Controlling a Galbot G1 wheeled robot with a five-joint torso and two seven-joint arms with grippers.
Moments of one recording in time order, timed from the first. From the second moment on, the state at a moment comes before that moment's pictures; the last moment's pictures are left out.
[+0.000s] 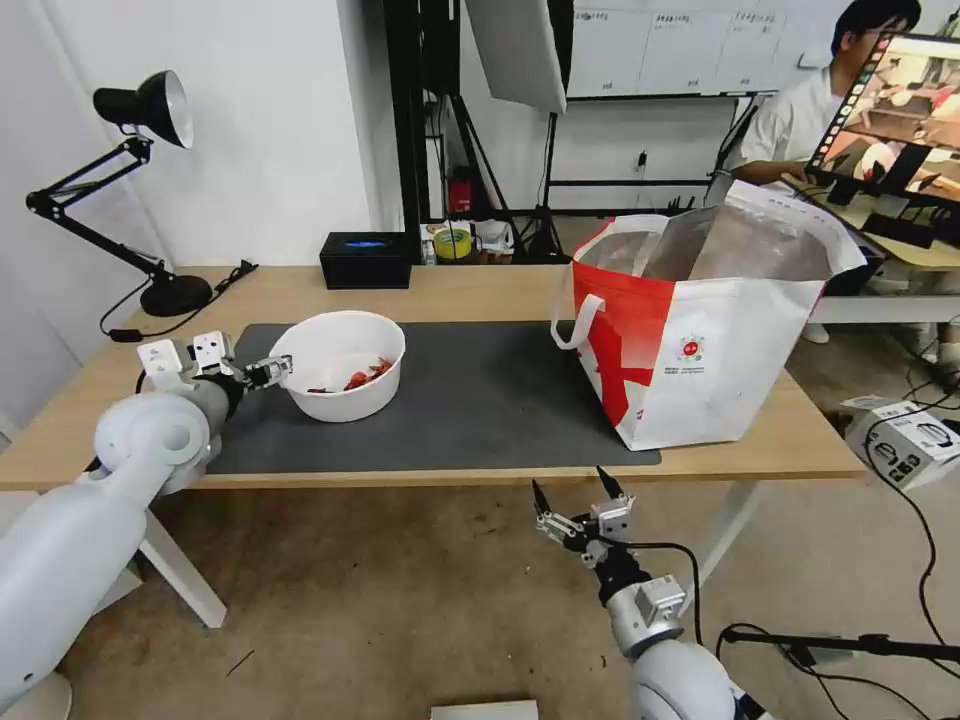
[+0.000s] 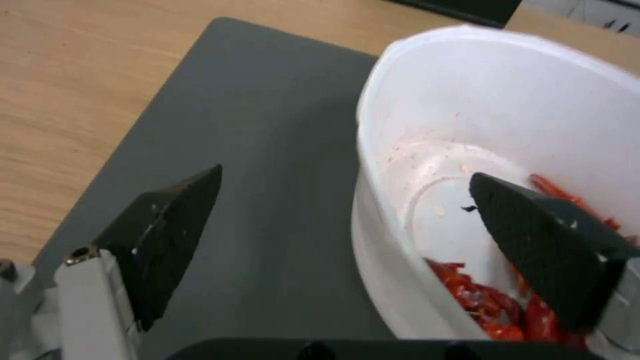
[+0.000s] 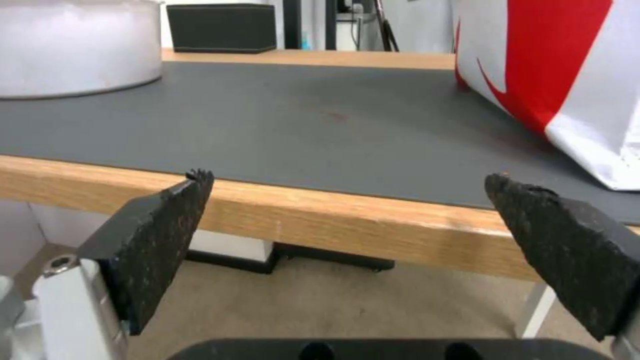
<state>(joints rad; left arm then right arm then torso) 0.79 -0.74 -0.28 -1.77 -1.30 0.55 -0.61 -1.35 0.98 -0.01 1.94 0.35 0.15 0.38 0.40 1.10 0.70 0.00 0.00</state>
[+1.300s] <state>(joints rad) 0.62 -0.81 -0.12 -1.65 -1.35 0.60 -0.74 -1.36 0.96 -0.01 1.93 0.34 0.16 0.39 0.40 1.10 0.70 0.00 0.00</state>
